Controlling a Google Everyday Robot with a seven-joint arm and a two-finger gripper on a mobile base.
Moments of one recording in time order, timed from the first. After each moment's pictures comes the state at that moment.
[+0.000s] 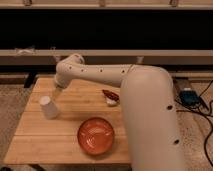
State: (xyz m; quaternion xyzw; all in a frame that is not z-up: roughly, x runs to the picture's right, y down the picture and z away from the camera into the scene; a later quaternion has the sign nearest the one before) arm -0.279 -0.003 0.814 0.25 -0.23 -0.93 0.12
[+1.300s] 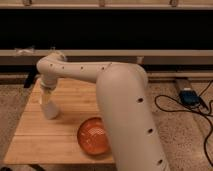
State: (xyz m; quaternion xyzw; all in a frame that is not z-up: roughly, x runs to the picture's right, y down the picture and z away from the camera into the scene) arm -0.344 0.033 0.808 0.22 -0.29 -0.93 0.01
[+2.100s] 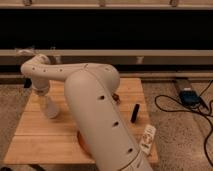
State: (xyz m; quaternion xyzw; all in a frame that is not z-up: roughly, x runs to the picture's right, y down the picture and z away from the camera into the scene) arm -0.351 0.057 0.842 0.11 -0.32 -0.94 -0.03
